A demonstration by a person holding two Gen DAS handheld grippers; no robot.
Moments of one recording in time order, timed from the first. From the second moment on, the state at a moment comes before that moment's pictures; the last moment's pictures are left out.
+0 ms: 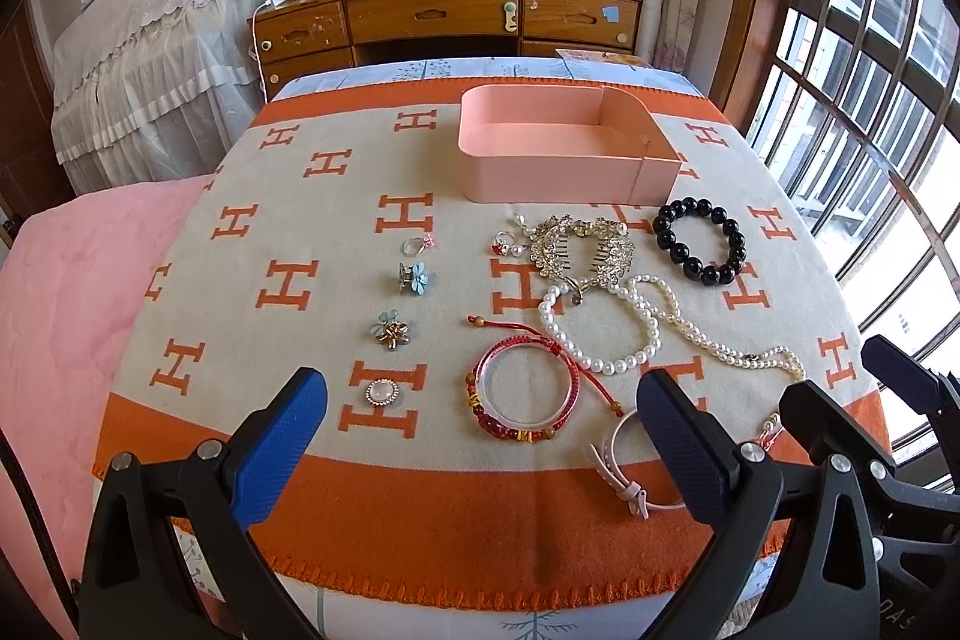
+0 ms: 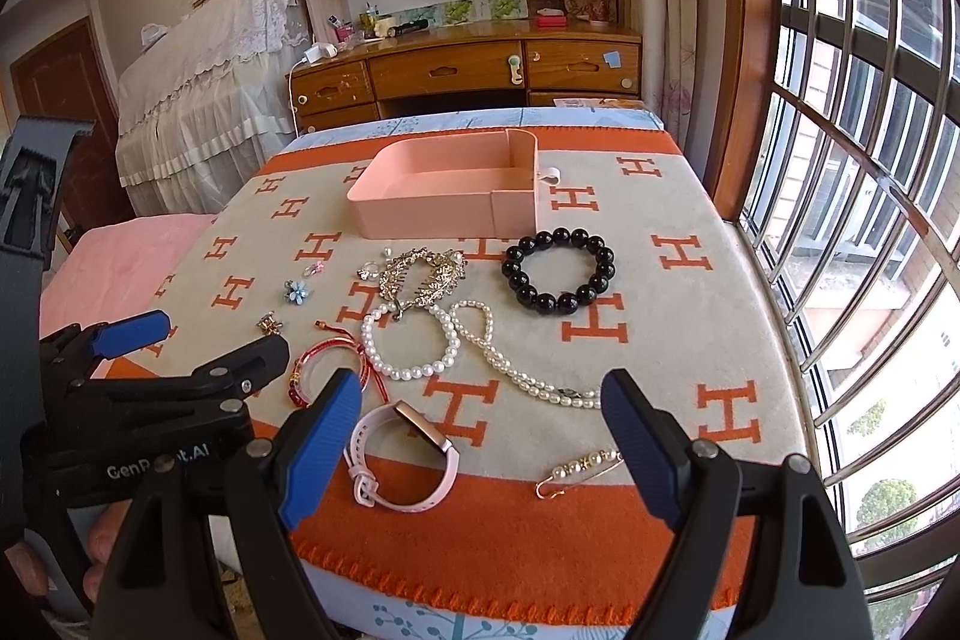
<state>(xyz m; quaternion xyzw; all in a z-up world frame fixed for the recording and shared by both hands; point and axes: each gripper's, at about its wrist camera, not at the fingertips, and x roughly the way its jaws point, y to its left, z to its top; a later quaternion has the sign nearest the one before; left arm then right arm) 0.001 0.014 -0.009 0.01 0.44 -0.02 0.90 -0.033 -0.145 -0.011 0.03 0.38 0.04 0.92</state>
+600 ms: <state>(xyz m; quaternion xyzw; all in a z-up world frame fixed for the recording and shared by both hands) 0.083 0.107 -0.034 -0.07 0.49 0.08 0.86 0.043 -0.188 -0.014 0.05 0.42 0.01 0.91</state>
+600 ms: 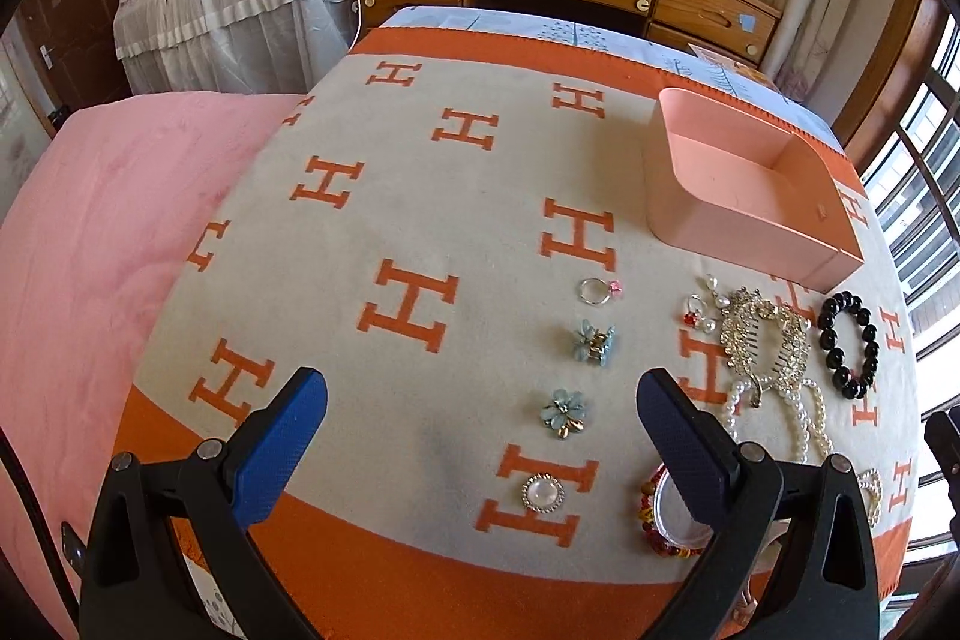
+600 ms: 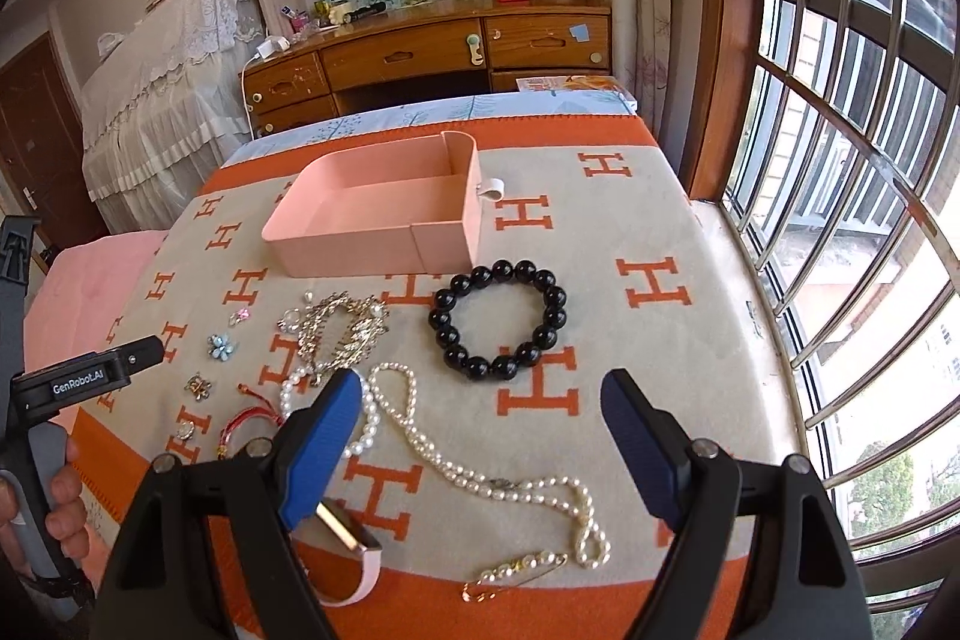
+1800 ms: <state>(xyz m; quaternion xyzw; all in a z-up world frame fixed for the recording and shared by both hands) 0.140 -0.053 -0.044 0.09 0.53 -0.14 0.83 0.119 -0.247 -0.076 0.07 0.50 0.02 0.86</state>
